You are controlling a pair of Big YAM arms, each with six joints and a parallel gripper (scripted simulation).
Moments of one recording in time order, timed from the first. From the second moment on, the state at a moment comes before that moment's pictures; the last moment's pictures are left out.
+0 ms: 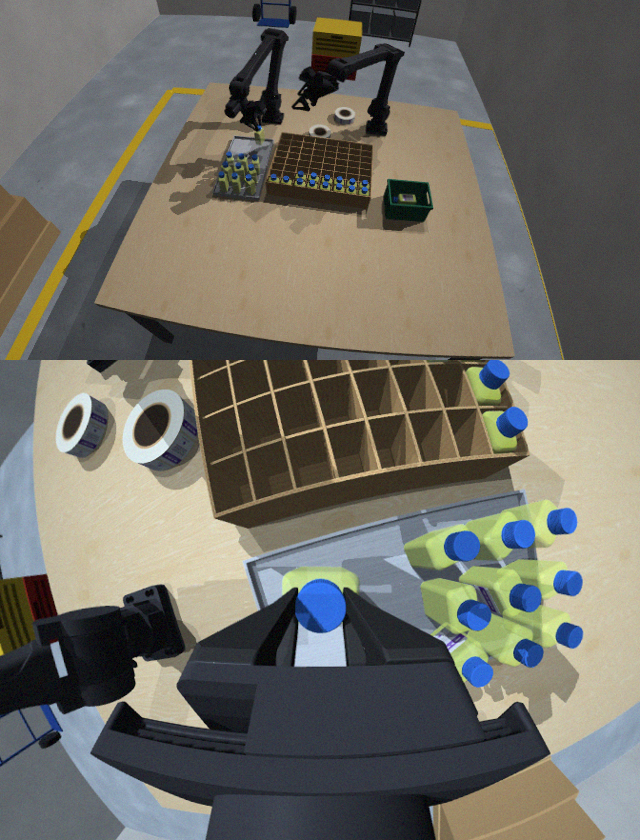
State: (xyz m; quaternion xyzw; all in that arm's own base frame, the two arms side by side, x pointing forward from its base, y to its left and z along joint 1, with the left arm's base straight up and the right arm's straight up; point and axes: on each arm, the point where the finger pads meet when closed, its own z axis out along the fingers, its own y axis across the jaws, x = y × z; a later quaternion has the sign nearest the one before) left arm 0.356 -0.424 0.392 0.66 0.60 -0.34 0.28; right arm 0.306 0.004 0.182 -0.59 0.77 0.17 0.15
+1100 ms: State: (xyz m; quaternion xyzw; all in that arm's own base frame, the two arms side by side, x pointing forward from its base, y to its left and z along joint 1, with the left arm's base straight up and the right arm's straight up) left arm 0.227 -0.199 0.394 0.50 0.68 -0.32 0.42; right arm 0.294 0.118 0.231 -0.36 0.91 0.11 0.19
